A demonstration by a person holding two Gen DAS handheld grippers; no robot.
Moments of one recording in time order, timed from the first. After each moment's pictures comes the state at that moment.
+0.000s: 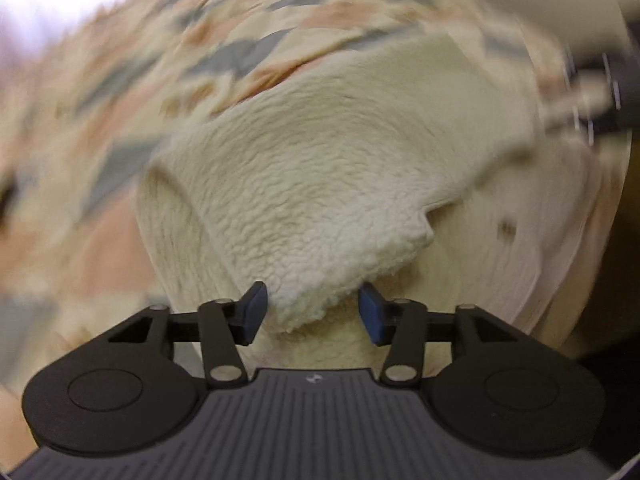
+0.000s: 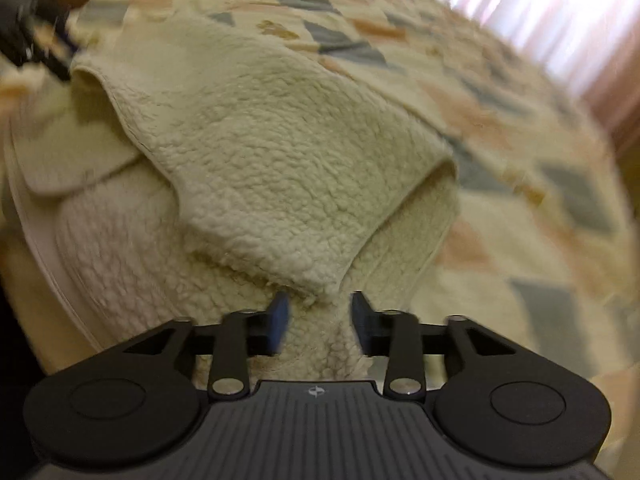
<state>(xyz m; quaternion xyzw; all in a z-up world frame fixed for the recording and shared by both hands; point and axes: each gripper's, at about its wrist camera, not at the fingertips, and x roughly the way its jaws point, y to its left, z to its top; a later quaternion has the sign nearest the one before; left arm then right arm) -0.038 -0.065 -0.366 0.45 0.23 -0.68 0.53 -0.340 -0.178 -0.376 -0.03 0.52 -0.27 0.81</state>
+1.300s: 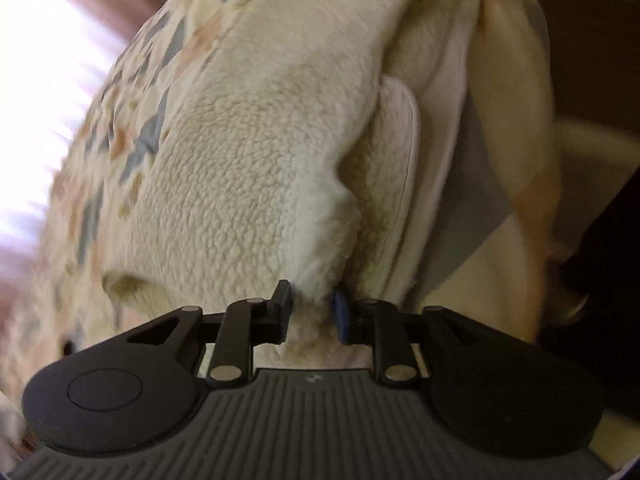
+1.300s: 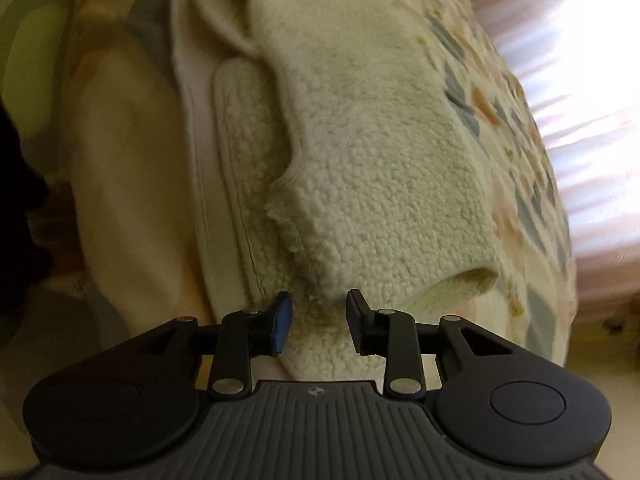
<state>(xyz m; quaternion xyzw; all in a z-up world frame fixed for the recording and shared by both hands) -0.099 0.025 -0.395 0.56 0.06 -0.69 0.45 -0.337 -0.094 -0.403 -0.20 0.58 -0.17 0.77</state>
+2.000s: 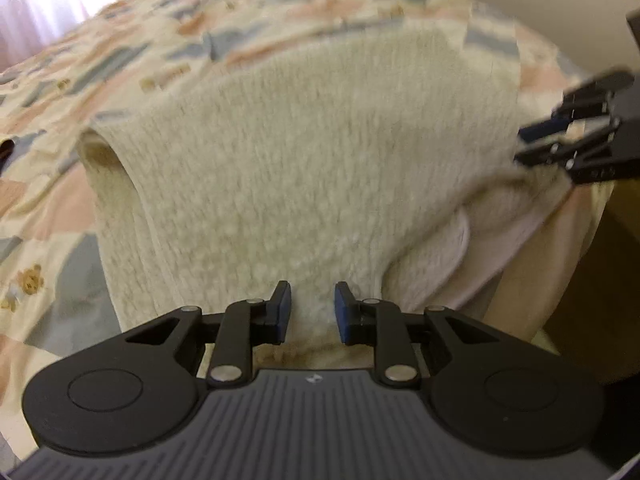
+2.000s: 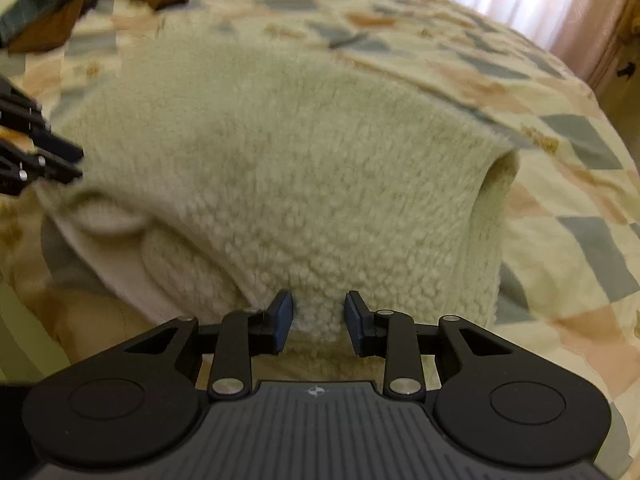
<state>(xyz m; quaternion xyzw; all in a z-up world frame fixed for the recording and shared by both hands) -0.075 -0.016 -0.383 0.36 0.31 -0.67 0.57 -0.316 -0.138 -0.381 0.13 0.46 -0.32 0.82</state>
